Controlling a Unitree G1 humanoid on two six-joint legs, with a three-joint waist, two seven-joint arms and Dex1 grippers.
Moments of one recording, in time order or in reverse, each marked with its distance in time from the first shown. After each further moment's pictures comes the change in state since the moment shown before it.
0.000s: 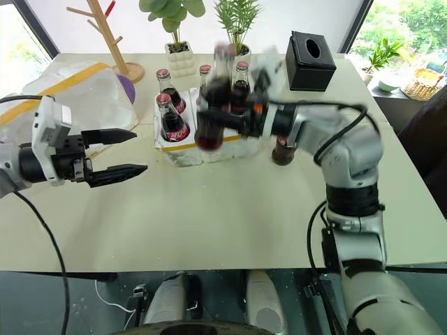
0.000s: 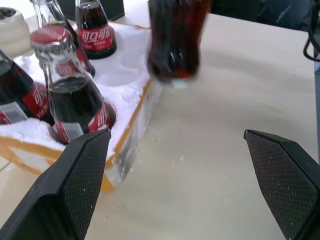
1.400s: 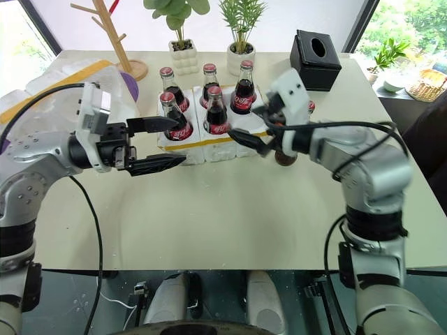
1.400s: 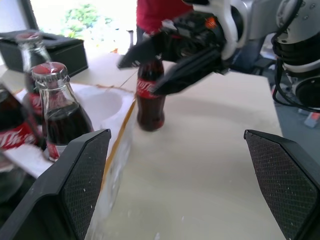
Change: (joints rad) left arm -0.234 -0.212 -0.214 0.063 -0.018 -0.040 0.018; right arm 0.291 -0.099 -0.146 -0.400 -0.063 0.400 -0.116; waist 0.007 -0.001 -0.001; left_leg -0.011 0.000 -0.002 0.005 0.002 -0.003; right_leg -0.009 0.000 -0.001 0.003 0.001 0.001
